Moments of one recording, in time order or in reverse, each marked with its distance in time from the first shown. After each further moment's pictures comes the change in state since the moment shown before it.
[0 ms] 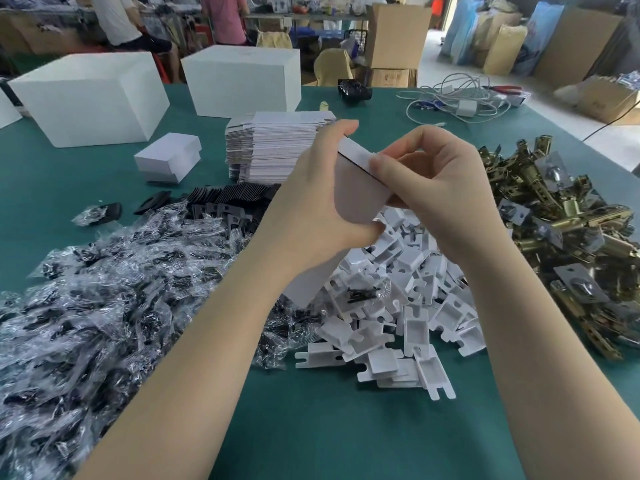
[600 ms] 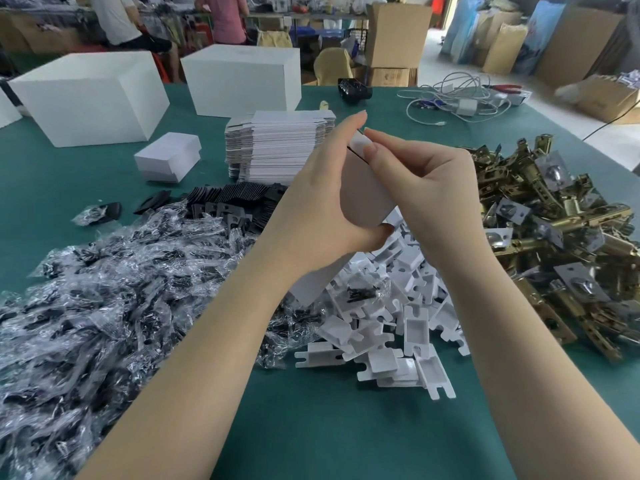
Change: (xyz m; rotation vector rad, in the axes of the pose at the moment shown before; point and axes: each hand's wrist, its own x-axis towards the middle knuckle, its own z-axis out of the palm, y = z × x) left_hand 0.001 -0.003 0.005 -0.070 -0.004 0.055; right_hand -0.005 -0.005 0.016 0.010 0.125 0.000
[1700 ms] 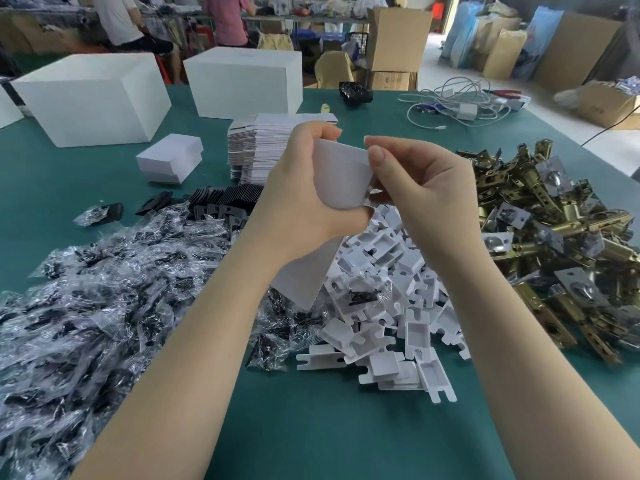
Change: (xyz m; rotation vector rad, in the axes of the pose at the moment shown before) left_hand 0.002 -0.008 -0.017 -0.056 0.101 -0.067; right_hand 0.001 0.006 0.001 0.045 -0.042 -0.052
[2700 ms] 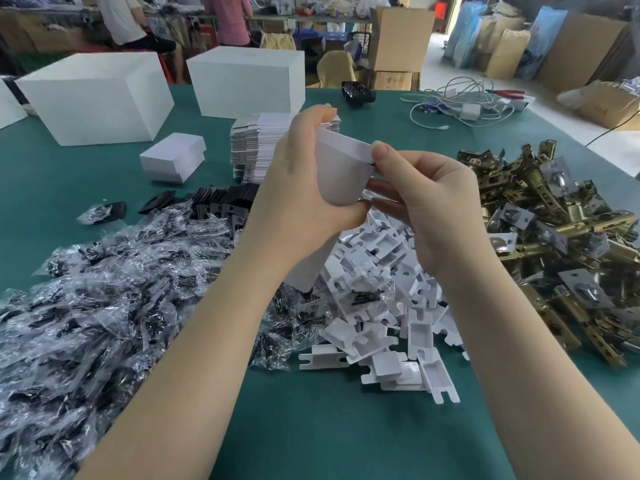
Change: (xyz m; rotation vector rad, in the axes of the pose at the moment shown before) left_hand -0.001 -0.001 0.002 0.163 0.111 0.120; right_hand -0.002 -0.004 0.003 0.190 0.061 0.270
